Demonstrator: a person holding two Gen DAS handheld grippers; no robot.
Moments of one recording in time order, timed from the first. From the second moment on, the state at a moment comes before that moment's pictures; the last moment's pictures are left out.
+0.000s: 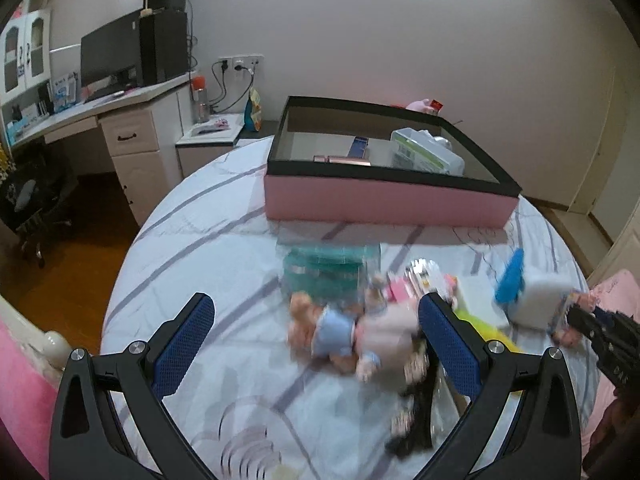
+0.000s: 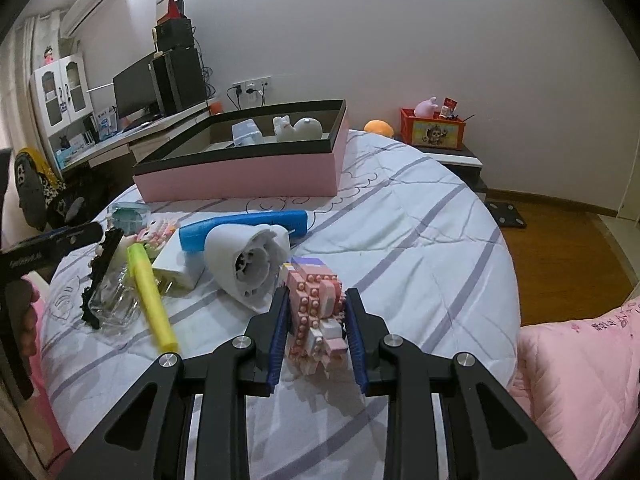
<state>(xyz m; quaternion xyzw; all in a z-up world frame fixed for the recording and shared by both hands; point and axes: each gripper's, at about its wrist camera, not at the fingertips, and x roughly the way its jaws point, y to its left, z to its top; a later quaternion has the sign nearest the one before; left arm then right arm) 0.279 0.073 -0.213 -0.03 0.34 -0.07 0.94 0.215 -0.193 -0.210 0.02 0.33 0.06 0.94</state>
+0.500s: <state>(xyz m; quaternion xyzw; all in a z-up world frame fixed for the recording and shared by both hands) 0.341 0.063 -0.237 -0.02 0.40 -0.10 0.91 0.239 -0.200 -0.211 0.05 0.33 0.07 0.94</state>
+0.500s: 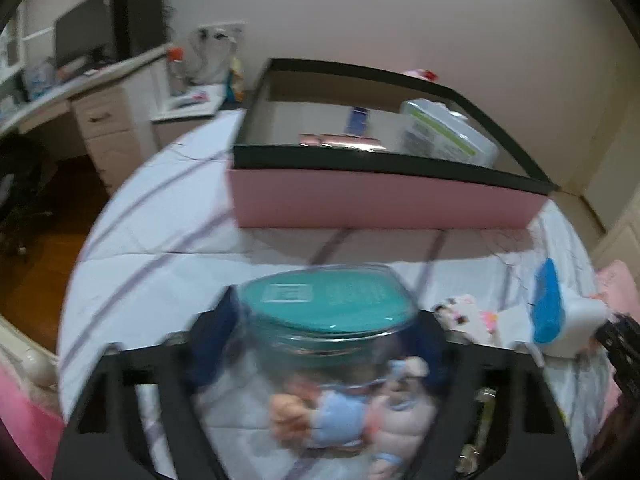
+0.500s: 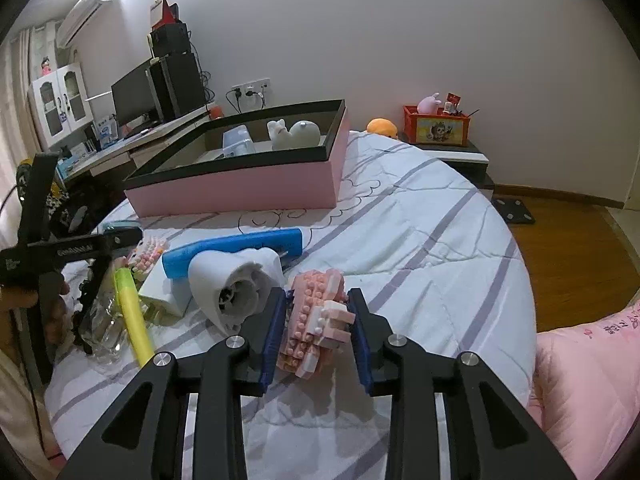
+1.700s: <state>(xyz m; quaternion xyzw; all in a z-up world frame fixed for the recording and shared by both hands) 0.262 0.069 -0.184 0.01 0.30 -0.07 0.95 0.231 -0.192 -0.215 0.02 0.33 0.05 0.94</state>
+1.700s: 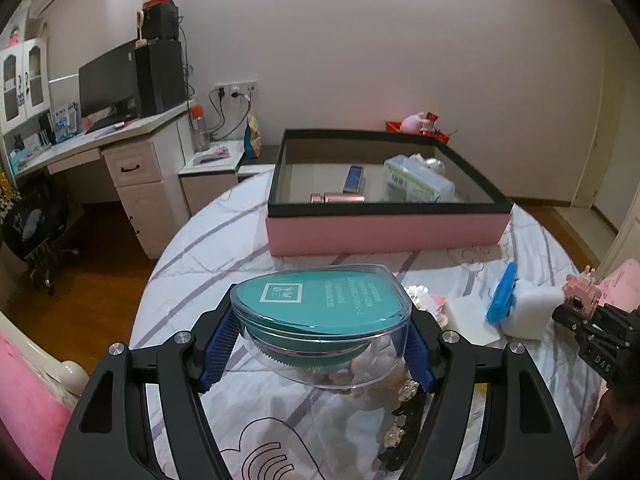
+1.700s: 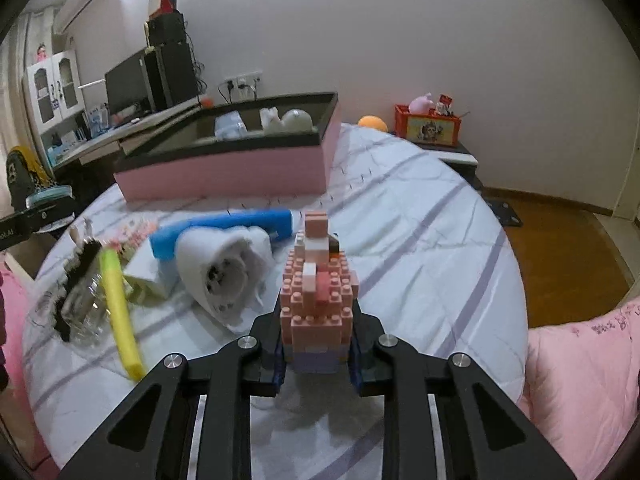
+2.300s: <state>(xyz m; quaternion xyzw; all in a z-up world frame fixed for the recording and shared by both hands) 0.223 0.059 -0.109 0.00 0.17 -0.03 0.98 0.226 -0.134 -0.109 -0.01 0.19 0.09 0.98</state>
